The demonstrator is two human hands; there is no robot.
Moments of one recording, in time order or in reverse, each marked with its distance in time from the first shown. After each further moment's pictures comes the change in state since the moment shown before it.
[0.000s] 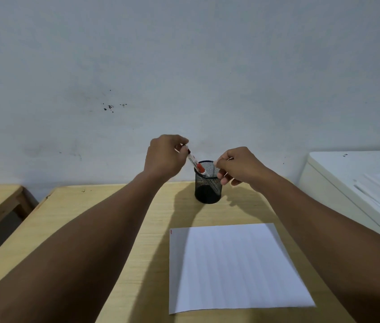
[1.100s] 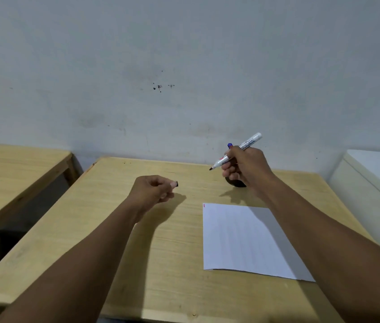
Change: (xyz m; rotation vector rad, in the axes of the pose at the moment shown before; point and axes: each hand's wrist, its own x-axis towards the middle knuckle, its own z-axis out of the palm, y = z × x) left_hand -0.129 -0.122 -0.067 -0.680 -0.174 -0.555; right_hand -0.054 -0.027 0.077 0.508 -0.029 0.044
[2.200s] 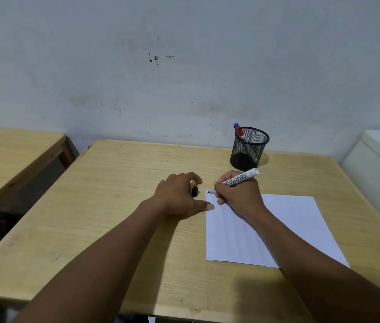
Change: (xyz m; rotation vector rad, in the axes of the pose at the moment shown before) left_hand -0.001 -0.018 0.052 0.994 -0.249 0.146; right_hand -0.005 0.120 0.011 -0.143 0.038 -0.024
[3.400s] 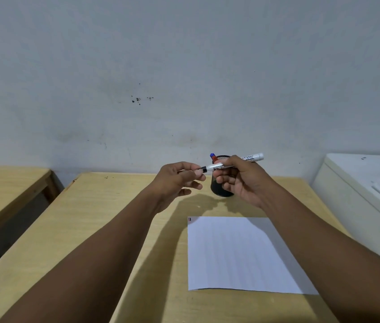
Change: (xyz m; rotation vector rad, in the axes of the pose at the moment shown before) left_hand 0.028 0.065 -0.052 -1.012 -0.020 0.045; right_hand 0.022 -0.106 -0.068 0.437 -0.198 0.152
